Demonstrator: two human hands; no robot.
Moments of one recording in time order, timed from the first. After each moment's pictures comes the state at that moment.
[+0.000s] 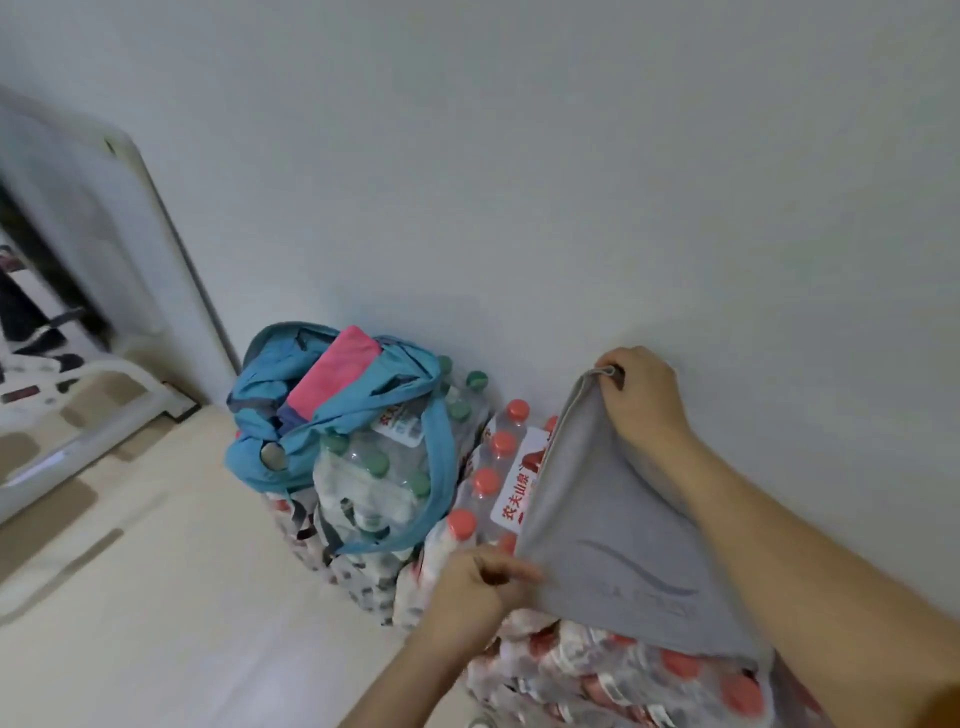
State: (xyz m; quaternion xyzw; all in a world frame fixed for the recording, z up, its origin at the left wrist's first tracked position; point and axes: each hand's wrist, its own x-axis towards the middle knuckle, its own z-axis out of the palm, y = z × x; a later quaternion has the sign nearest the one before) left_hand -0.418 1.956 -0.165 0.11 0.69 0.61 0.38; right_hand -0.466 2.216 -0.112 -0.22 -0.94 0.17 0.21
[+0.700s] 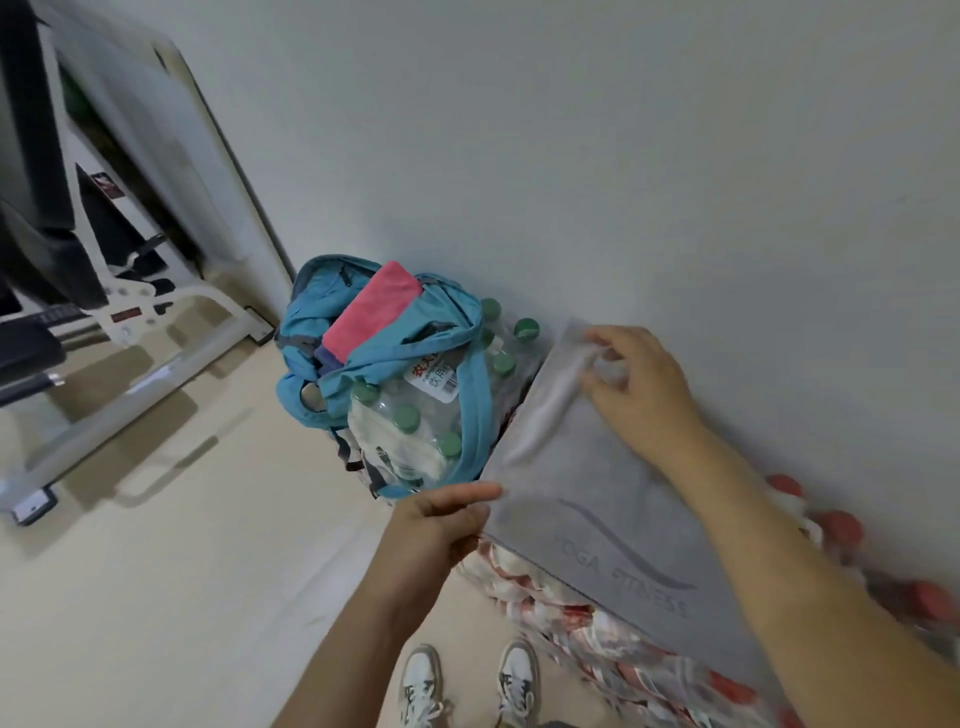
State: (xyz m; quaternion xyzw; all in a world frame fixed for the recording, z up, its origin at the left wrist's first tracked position) left_hand -0.460 1.938 -0.172 -0.12 0.60 0.71 0.35; right_hand -0.479 2.176 -0.146 -0.11 -0.92 0.35 0.13
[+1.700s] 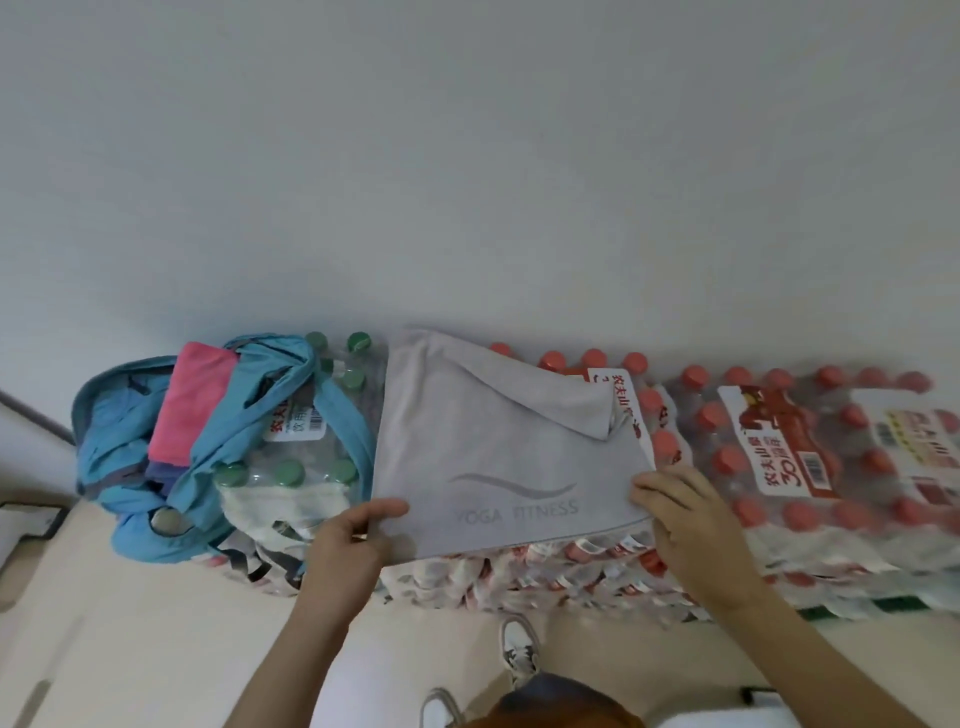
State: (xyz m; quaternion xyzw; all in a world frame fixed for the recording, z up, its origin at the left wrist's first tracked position) left_hand -0.481 1.909 -0.190 0.11 0.77 0.50 0.38; right_hand -0.210 2.116 -0.212 -0.29 -0.94 0.02 0.20
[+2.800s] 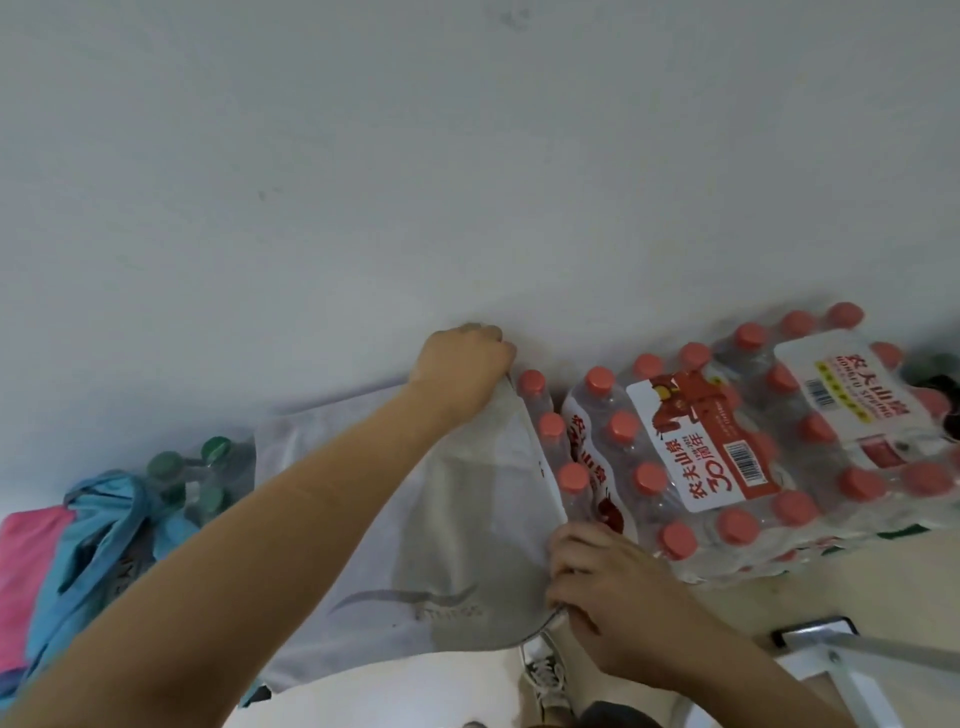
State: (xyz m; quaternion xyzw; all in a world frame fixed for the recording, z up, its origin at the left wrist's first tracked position) left_hand -0.425 2.246 -0.137 0.75 0.65 -0.10 -0.06; right_hand -0.191 2.143 -0.198 -0.22 -0.95 0.21 0.06
